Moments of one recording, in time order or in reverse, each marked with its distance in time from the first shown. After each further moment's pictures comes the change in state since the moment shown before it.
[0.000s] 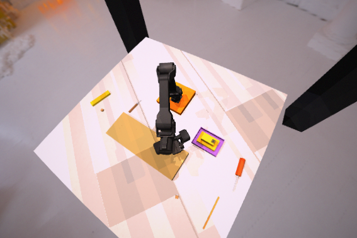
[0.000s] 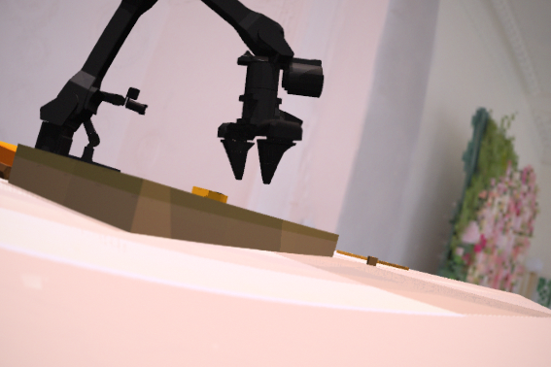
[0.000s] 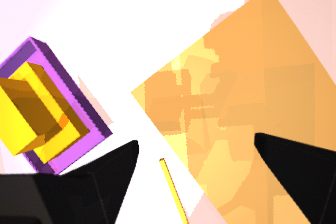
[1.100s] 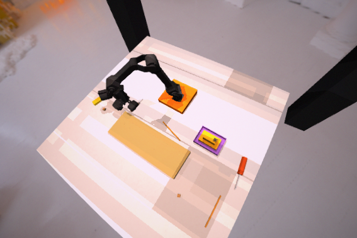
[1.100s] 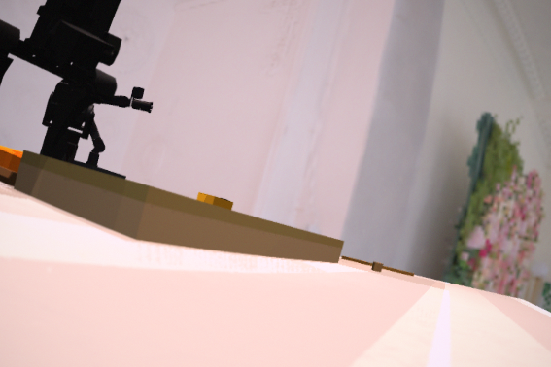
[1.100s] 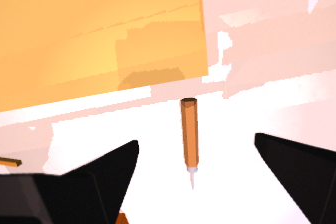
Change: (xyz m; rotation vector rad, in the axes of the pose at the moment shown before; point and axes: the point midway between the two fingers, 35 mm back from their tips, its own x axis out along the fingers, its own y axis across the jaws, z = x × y) arm -0.051 -0.166 -0.399 1.092 0.260 -0.112
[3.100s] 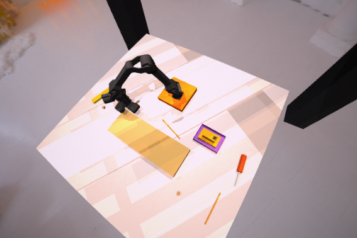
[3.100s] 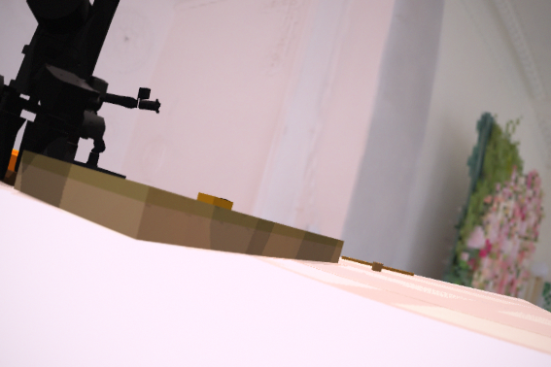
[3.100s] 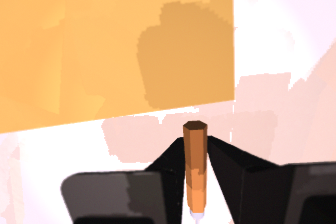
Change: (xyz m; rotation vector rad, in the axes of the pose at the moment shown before) arm 0.050 0.000 0.008 -0.007 0.005 0.005
